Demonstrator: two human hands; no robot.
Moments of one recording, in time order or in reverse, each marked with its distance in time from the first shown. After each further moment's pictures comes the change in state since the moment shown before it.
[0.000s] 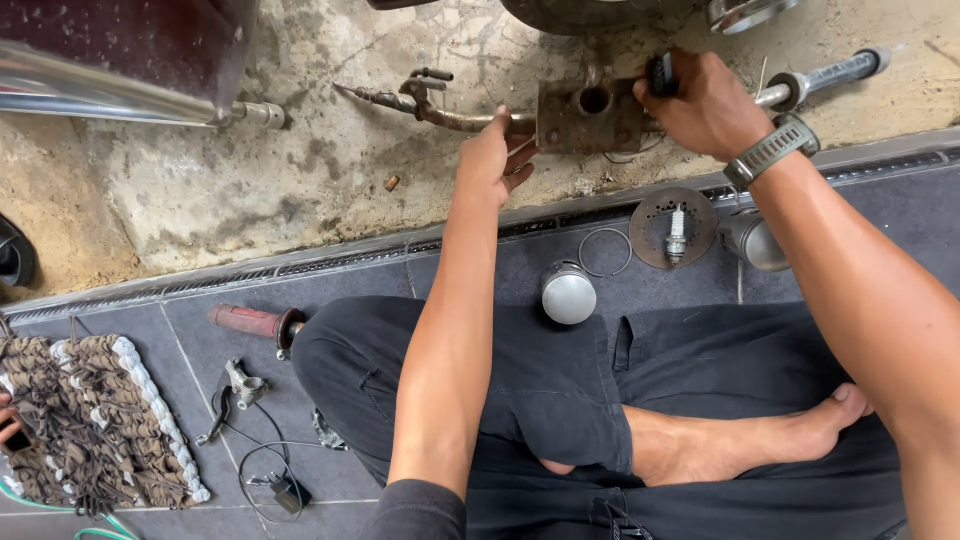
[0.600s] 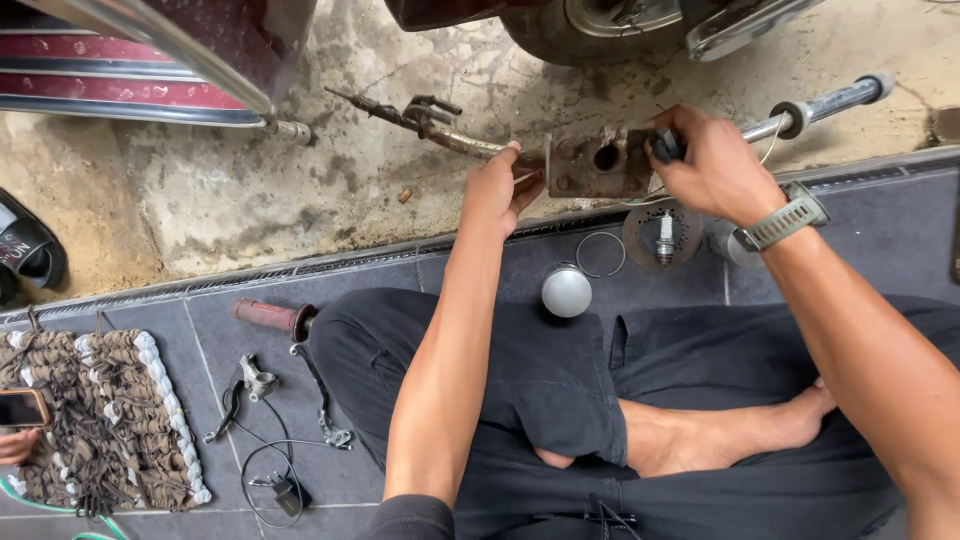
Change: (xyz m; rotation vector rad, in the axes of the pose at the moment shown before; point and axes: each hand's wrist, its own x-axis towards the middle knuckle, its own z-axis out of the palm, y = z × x) left_hand -0.051 -0.012 -0.008 -0.215 -0.077 0.067; right_hand -0.082 -0.024 -0.010 -0.004 0.065 -0.030
